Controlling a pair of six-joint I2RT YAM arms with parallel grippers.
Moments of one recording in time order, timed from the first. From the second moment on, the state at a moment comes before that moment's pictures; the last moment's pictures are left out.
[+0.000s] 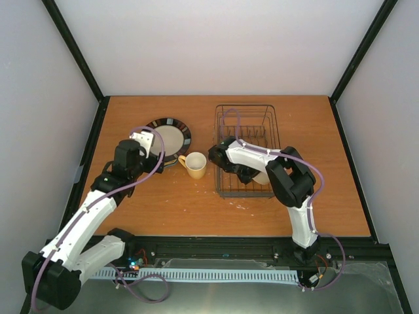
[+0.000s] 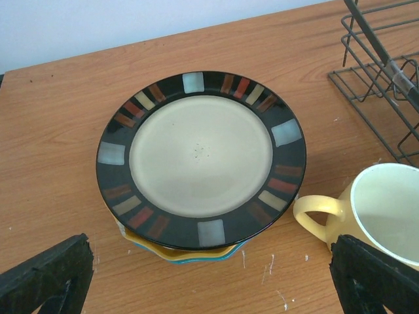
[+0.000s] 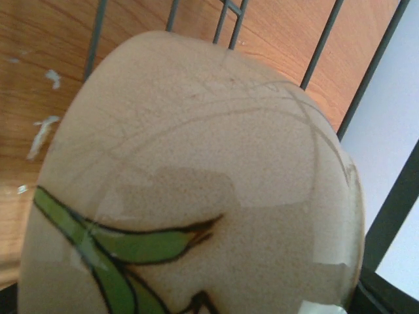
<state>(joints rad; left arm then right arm) -0.34 0.89 0.74 -0.40 -0.15 0.00 0.78 2.05 1.50 -1.42 0.72 0.51</state>
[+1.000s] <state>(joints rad) -0.34 1.02 0.74 -0.35 -0.17 0.13 0.73 1.98 1.44 -1.34 0.63 0.45</state>
